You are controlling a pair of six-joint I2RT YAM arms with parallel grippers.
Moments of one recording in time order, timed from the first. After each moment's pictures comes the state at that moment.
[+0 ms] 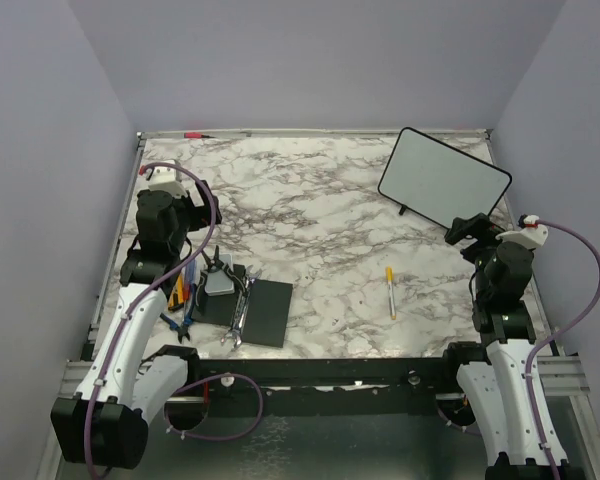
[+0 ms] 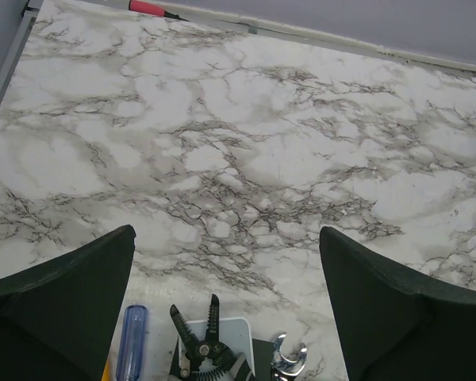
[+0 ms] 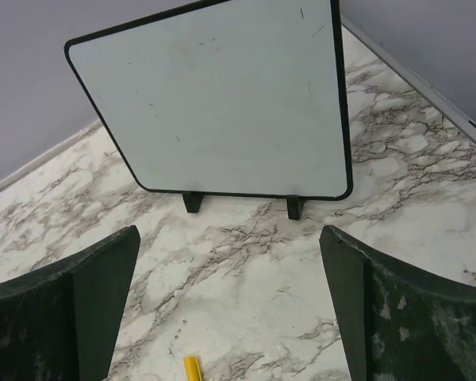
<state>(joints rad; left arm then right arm) -0.11 0.90 0.79 -0.16 -0.08 -0.23 -0.05 0.52 0.49 -0.14 0.23 0.43</state>
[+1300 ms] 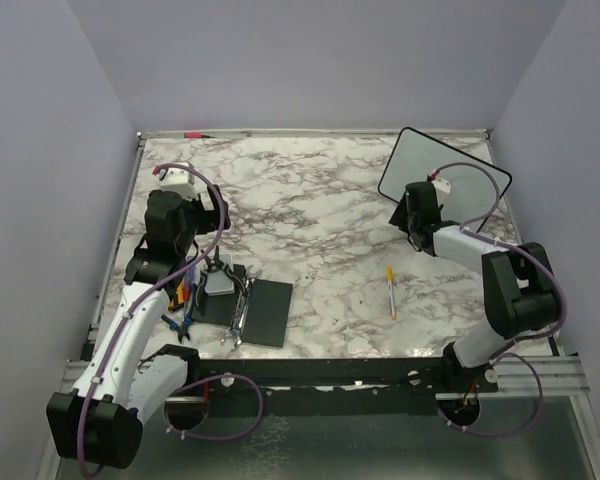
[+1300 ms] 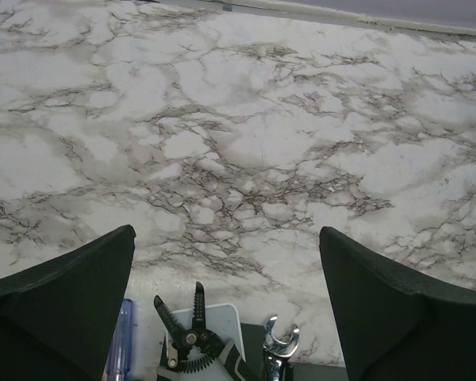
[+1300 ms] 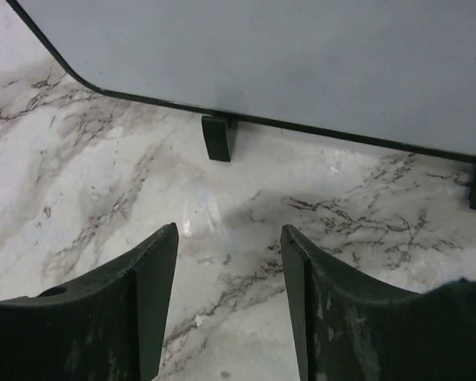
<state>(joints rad) -0.17 0.91 0.79 -0.19 -0.07 -0.20 0.25 1.57 0.81 0.06 0.35 0.56</state>
